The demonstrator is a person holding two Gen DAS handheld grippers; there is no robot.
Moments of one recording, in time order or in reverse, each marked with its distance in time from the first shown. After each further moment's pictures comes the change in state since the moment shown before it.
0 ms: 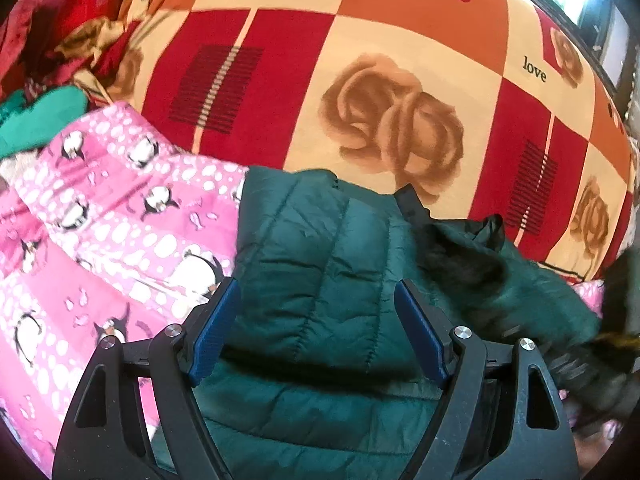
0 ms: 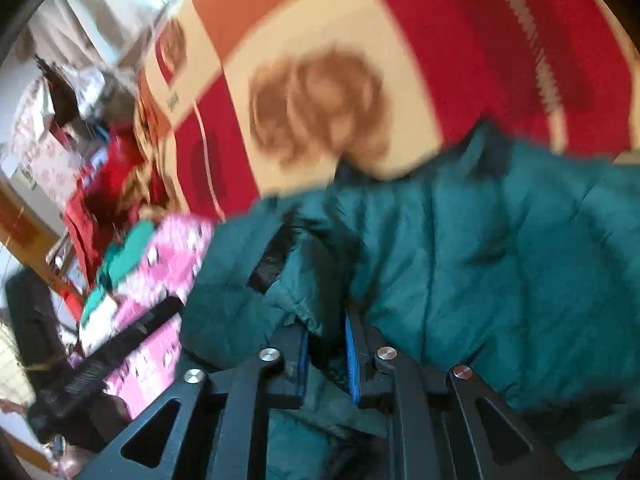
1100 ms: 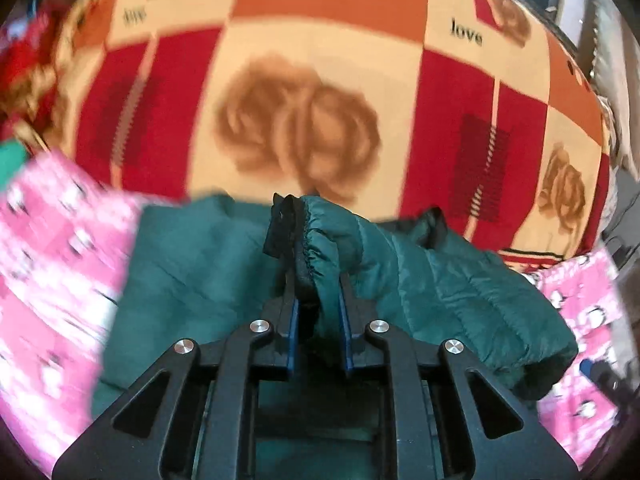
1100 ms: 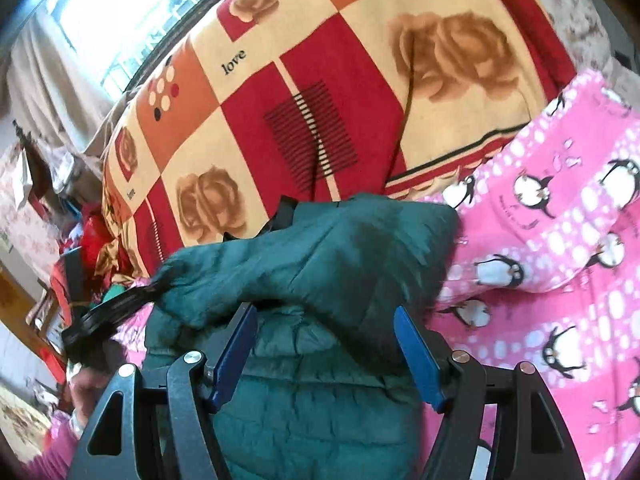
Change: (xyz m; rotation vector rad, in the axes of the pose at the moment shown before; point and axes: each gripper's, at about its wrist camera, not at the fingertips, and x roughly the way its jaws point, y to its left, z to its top) left arm 0.011 -0.093 0.010 0.154 -0.047 -0.032; right arm -0.192 -0.115 -0.062 0.155 -0.286 -0.157
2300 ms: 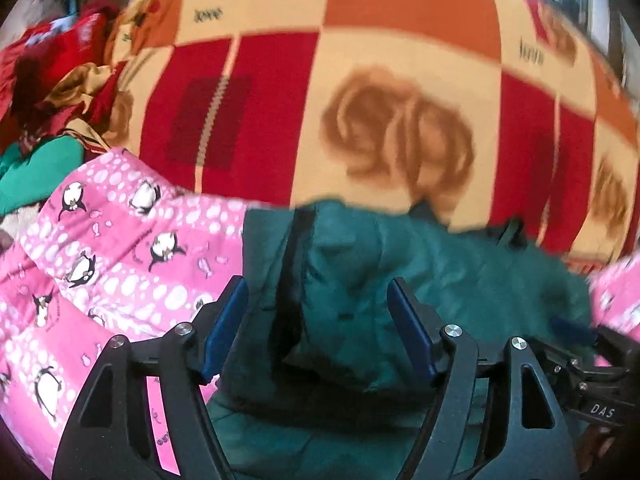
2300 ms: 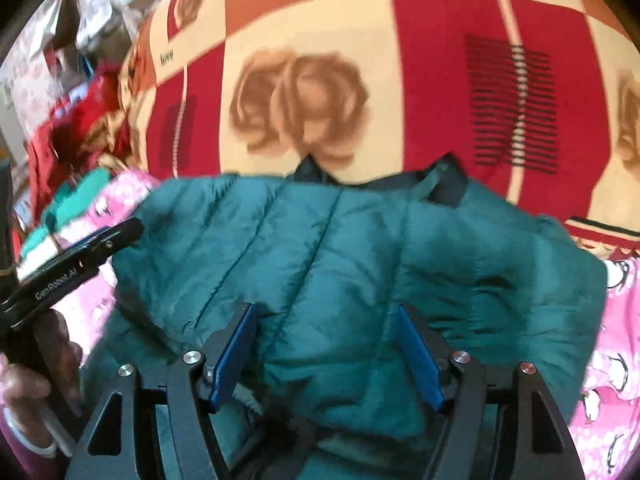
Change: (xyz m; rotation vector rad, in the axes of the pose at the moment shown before) left arm 0.009 0.081 -0.011 0.002 0.001 0.148; right arm 0.168 0.152 -0.019 -0.419 0.220 -0.074
